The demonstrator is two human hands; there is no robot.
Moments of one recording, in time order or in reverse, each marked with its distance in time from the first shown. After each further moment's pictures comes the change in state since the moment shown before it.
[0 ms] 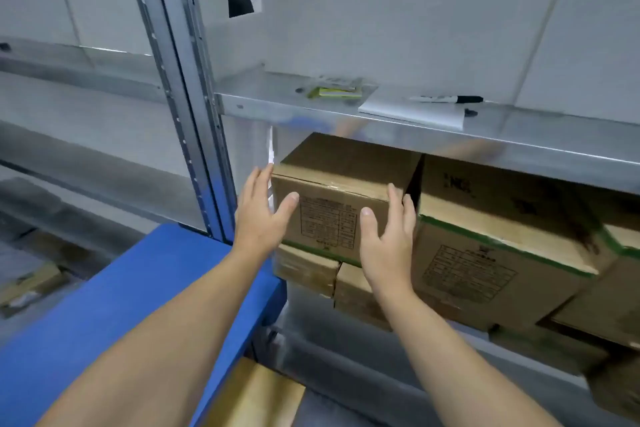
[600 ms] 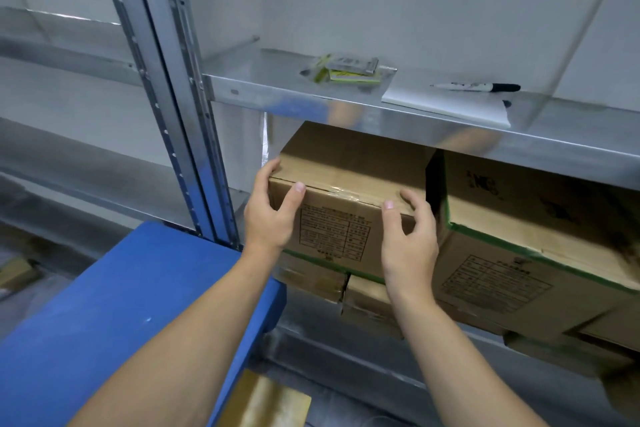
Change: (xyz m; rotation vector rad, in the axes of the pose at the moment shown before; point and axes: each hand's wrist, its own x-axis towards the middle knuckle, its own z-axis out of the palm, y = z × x) left_hand 0.023 -0.023 0.017 -0.389 0.042 -0.043; right_hand 0.020 0.009 0.024 0.101 0.187 0.106
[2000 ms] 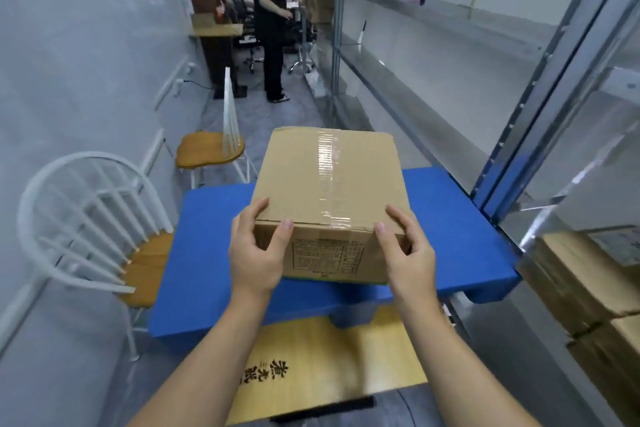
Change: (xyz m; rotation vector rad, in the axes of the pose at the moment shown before) left_hand -0.389 0.059 -0.235 0.415 1.094 -0.162; right_hand -0.281 -0.021 0.042 0.350 -1.272 -0.083
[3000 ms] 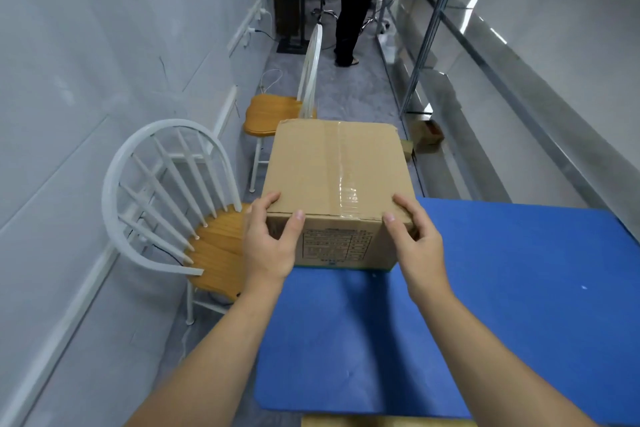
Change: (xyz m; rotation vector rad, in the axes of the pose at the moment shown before) left_hand 0.181 -0.151 -0.138 0.122 0.159 -0.180; right_hand 0.099 0.046 0.275 -0.064 -0.247 0.114
